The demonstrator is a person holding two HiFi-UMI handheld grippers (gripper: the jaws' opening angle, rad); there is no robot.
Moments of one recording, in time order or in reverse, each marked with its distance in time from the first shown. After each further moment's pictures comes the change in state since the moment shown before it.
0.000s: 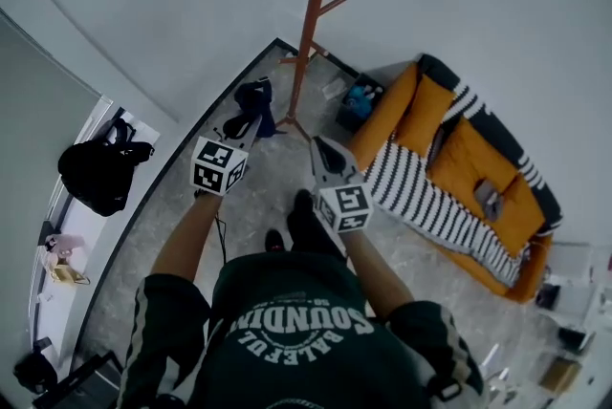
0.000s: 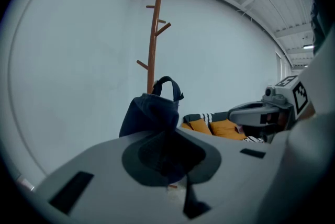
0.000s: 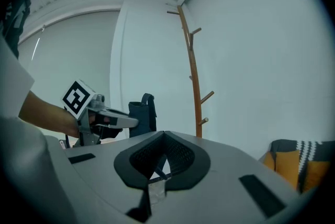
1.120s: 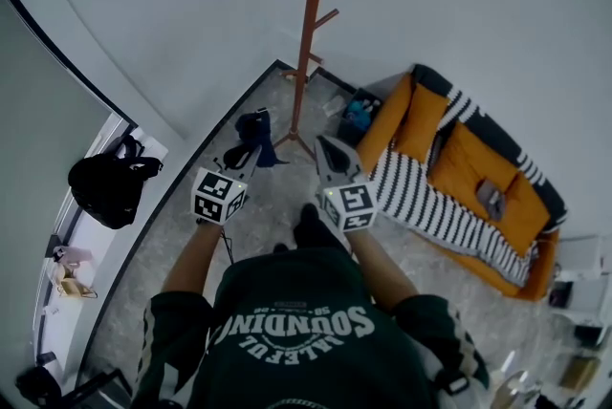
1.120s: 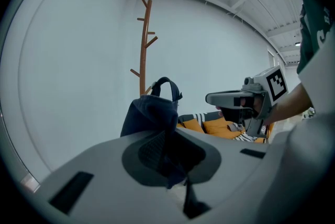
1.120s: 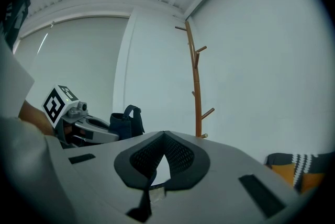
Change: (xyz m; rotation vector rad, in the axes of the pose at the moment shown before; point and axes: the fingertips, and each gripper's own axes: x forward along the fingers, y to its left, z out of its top) left arm -0.066 -0.043 -0.009 0.044 -0.030 -0.029; right arm -0.027 0.016 0.043 -0.061 -0.119 -0.013
